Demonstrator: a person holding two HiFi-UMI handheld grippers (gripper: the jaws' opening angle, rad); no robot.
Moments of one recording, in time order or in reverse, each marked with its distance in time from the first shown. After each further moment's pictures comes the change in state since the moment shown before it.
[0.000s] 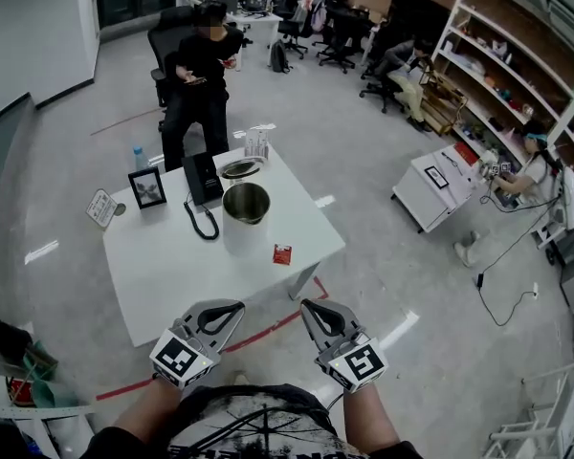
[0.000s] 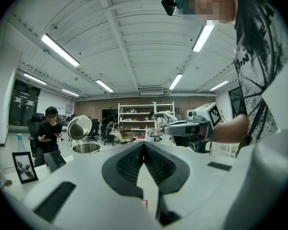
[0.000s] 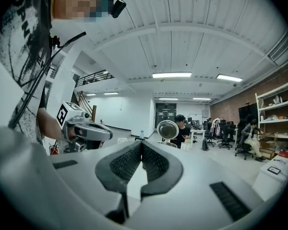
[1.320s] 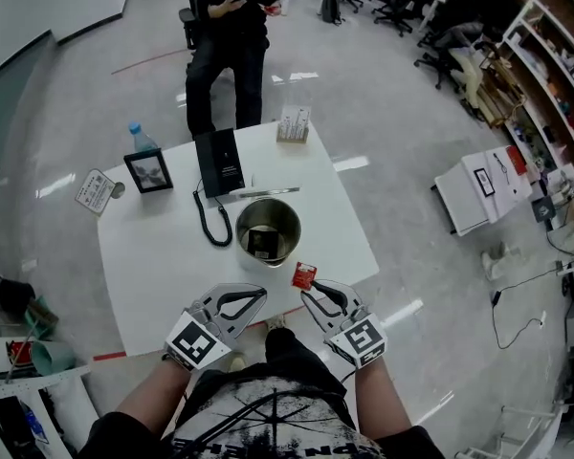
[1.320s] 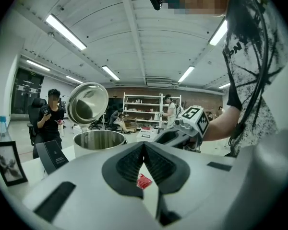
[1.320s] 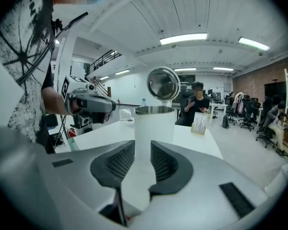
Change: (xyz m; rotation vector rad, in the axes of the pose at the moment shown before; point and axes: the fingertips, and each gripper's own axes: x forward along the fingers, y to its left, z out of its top) left arm 0.115 0.129 -0.056 -0.052 0.114 0.002; right arm 0.157 -0.109 -0.130 0.022 0.324 0.274
